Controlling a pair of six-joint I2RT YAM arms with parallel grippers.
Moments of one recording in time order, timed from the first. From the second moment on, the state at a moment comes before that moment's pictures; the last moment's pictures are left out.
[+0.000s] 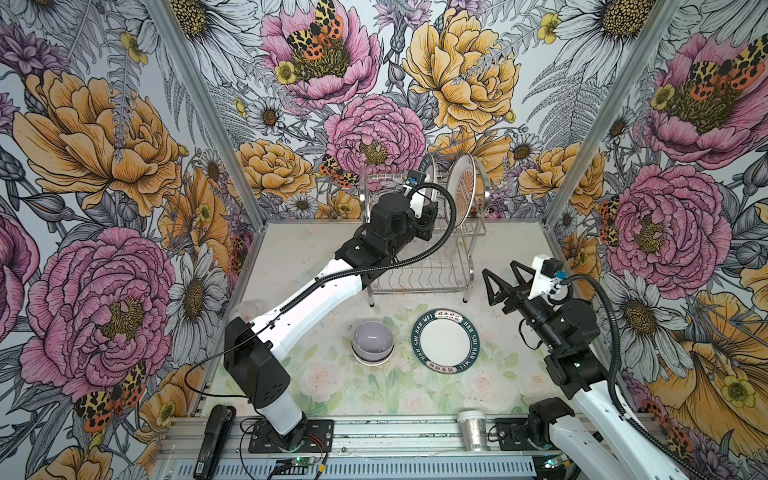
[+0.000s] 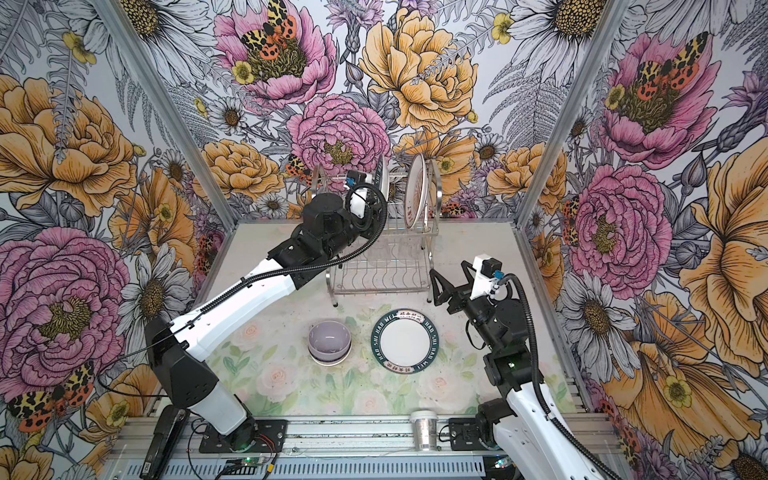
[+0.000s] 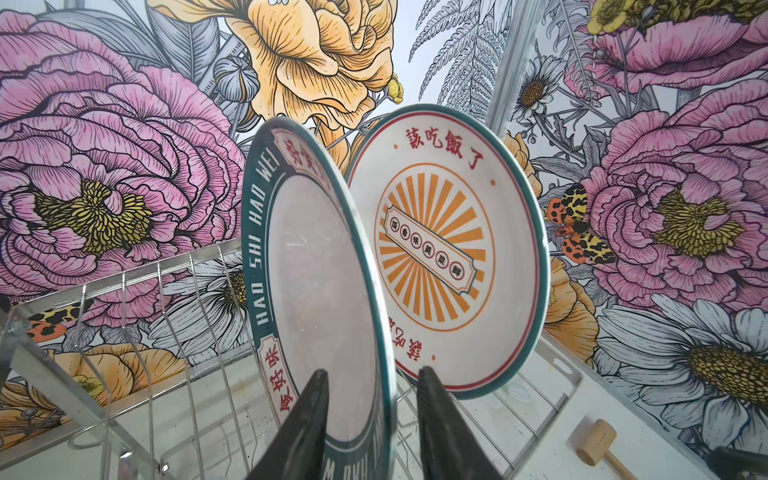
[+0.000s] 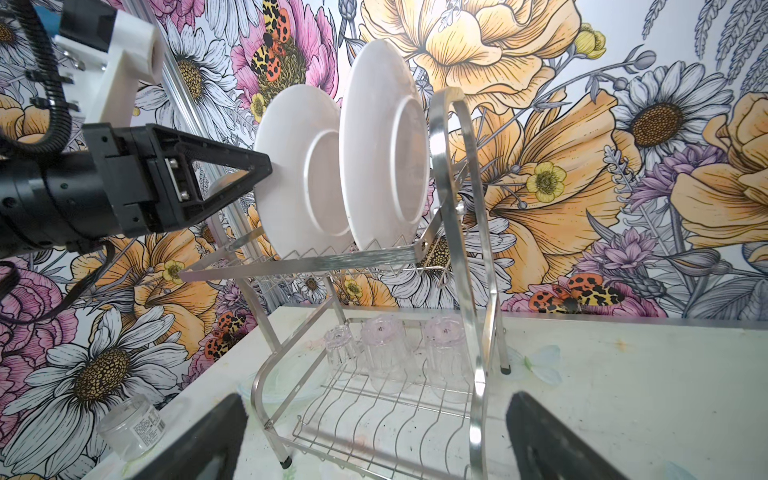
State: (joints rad) left arm -0.75 1.65 1.67 -0.13 -0.18 -0.10; right arm 0.24 0.64 0.51 0.21 -0.23 0.30
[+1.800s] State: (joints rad) left arm -0.79 1.70 1.71 -0.14 -0.28 -0.13; right arm 0.24 0.67 0.51 0.18 -0.23 0.27
